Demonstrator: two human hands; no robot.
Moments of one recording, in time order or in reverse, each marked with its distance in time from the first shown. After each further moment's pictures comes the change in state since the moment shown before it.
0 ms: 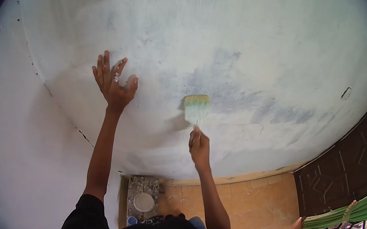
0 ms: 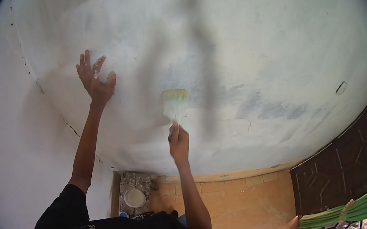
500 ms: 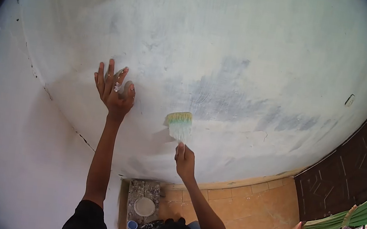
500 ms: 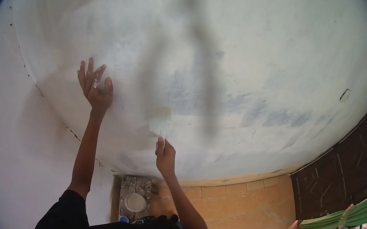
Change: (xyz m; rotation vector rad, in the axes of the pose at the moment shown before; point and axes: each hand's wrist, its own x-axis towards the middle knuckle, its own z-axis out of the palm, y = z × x) left_hand -0.010 -0.011 0.002 -0.066 0.031 -0.003; right_hand -0.022 0.024 0.051 0.051 -0.052 0.064
